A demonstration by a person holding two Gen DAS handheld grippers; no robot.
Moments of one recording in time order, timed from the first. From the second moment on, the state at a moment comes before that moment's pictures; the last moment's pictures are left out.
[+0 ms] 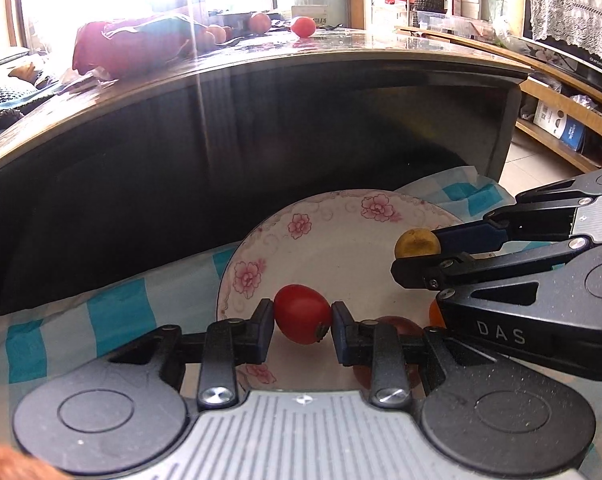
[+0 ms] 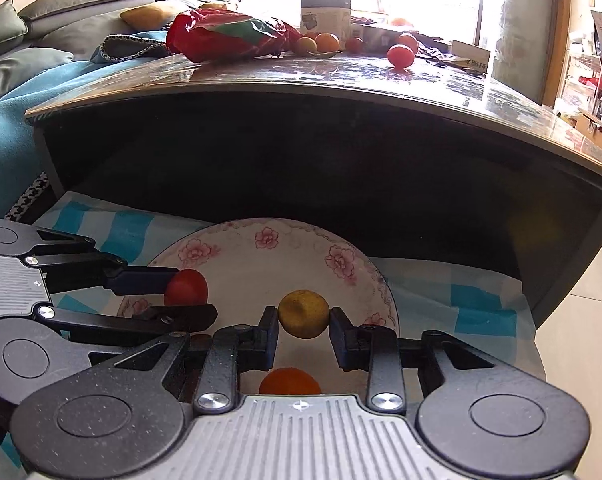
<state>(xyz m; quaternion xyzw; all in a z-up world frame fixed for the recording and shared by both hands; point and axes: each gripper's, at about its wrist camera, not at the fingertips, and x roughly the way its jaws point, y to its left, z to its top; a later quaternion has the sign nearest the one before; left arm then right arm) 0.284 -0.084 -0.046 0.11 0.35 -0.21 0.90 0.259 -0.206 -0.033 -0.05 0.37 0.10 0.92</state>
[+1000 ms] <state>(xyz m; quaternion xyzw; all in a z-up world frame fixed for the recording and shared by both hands) 0.242 -0.071 0.009 0.11 0.32 -0.21 0.92 0.225 -0.207 0.015 -0.06 0.33 0.08 0.94</state>
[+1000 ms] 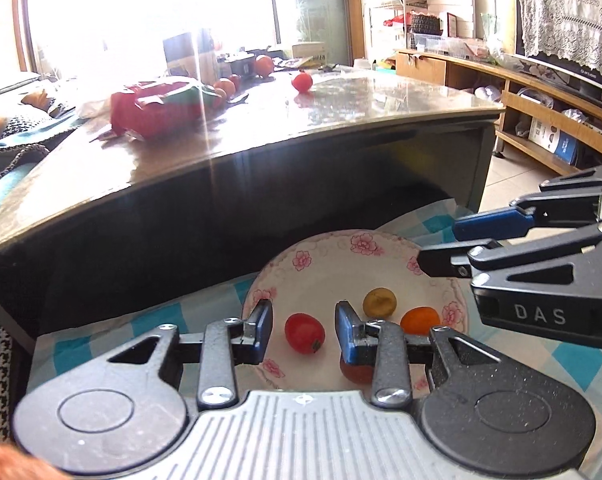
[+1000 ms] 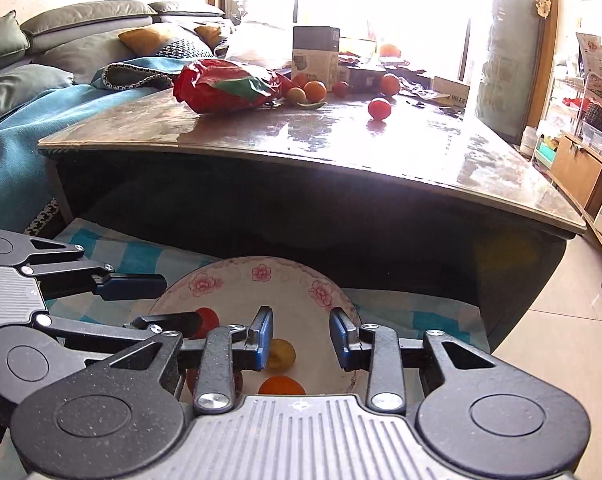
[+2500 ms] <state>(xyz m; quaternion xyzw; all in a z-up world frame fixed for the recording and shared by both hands) 0.155 0.023 -0.064 0.08 0.39 -0.20 0.89 0.137 -0.148 -0.060 0.01 0.42 0.14 0.90</state>
